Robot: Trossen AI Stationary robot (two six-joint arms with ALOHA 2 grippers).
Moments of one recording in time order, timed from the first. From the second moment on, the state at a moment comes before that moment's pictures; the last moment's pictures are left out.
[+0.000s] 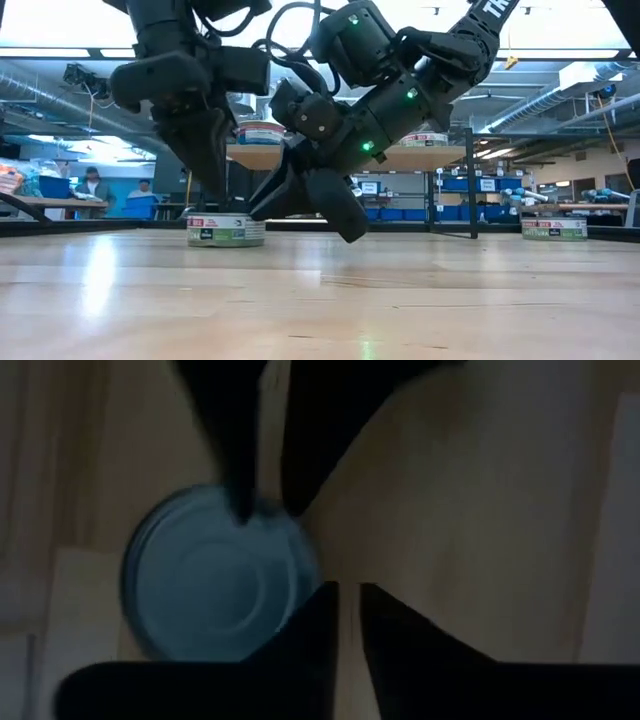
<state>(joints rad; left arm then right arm) -0.24 1.64 1.06 -0.65 -0.21 -0.32 0.12 2.09 1.15 0.35 0.26 -0.60</state>
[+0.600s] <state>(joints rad) -0.25 1.71 1.06 -0.69 -0.31 -0.38 0.12 2.09 1.15 0.34 0.27 -0.59</state>
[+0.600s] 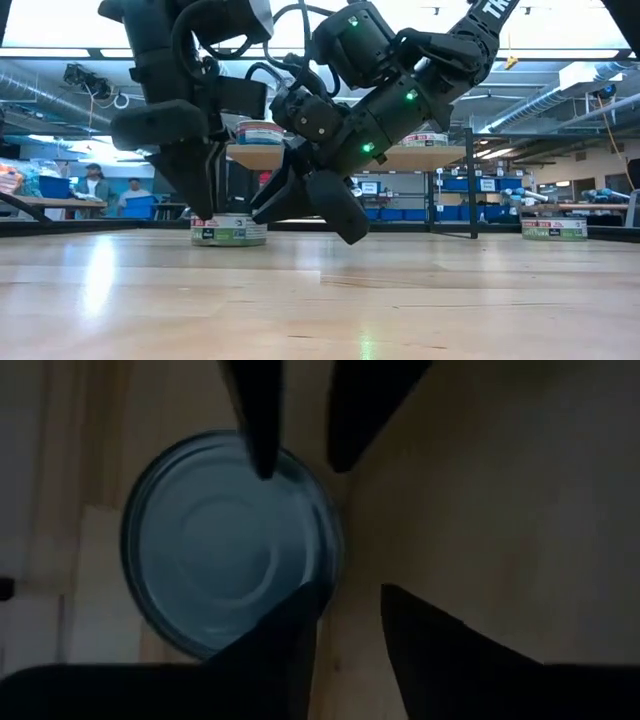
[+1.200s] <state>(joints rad) -0.26 1.79 1.08 -0.72 -0.24 -0.30 0.12 2.09 1.14 0.34 0.26 -0.60</state>
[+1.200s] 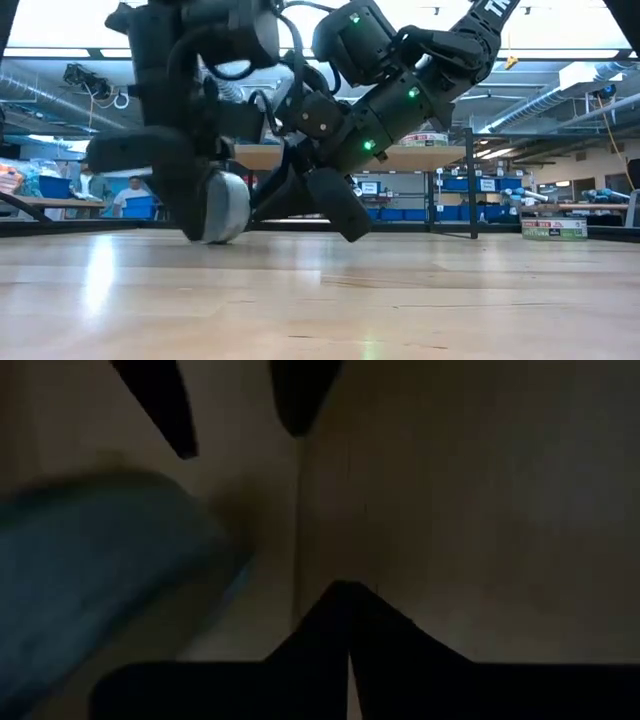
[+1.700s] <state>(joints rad) -0.30 1.76 1.12 -0.82 -0.39 -0.33 0.12 2.09 1.15 0.31 0.30 -0.60</state>
